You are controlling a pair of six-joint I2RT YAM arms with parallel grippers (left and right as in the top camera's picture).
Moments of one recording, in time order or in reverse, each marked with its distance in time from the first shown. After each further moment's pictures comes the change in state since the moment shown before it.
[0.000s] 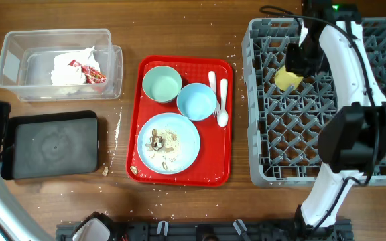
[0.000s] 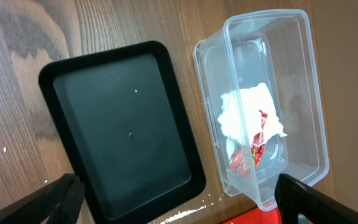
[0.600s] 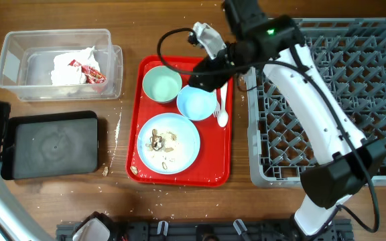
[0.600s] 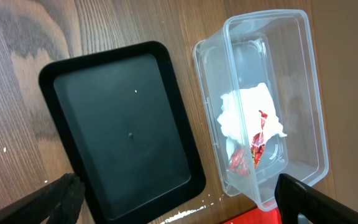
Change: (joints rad) left arm 0.000 0.000 0.000 0.000 0.000 0.000; right arm 0.450 -0.185 -0.011 0.211 -0.628 -0.439
